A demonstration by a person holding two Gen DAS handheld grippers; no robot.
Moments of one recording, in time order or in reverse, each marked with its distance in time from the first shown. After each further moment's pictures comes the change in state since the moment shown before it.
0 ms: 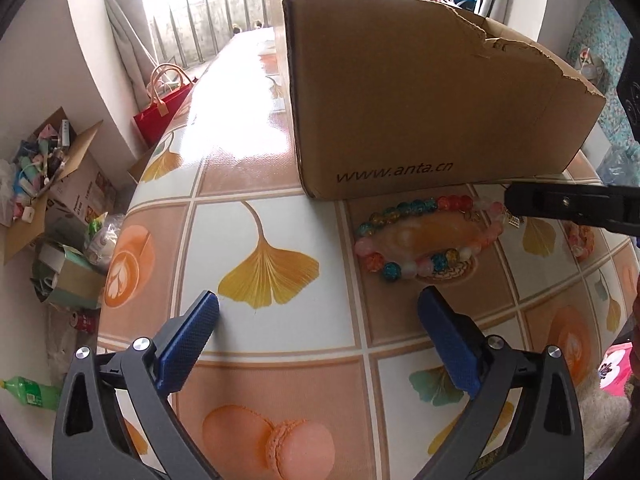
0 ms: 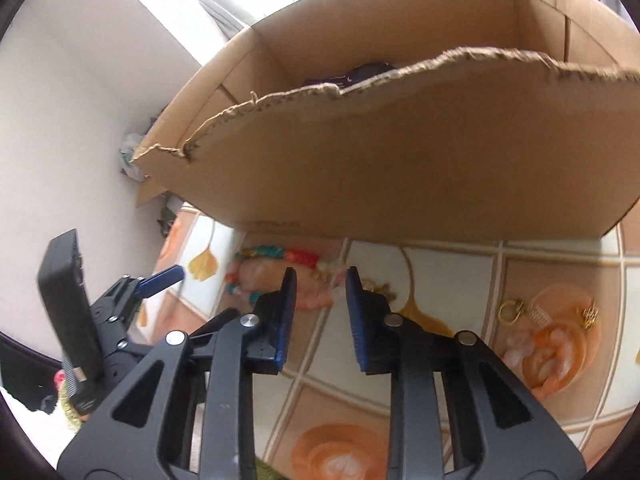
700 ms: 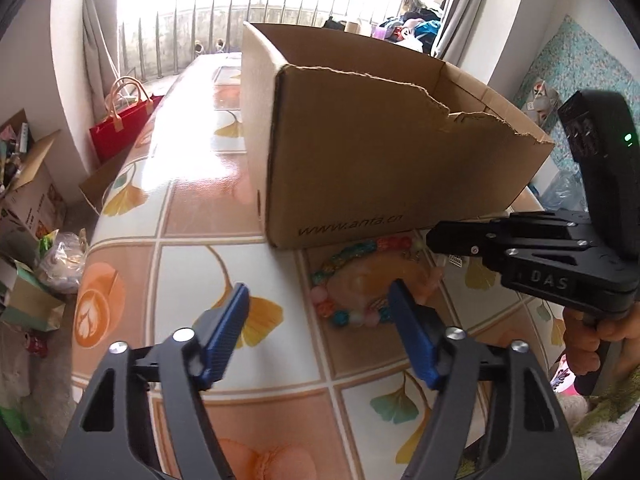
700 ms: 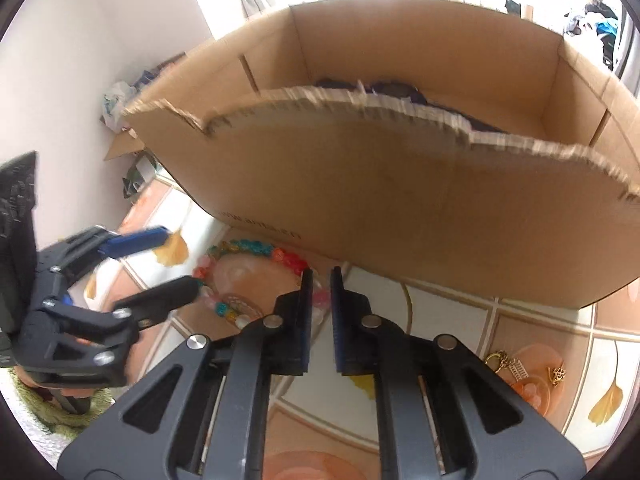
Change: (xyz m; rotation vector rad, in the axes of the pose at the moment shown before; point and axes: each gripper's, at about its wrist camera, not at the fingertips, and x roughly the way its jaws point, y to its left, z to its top) left arm -0.007 0.022 0.028 -0.013 -0.093 -0.235; right arm 0.011 0.030 0.003 -0.227 -0.009 -0.142
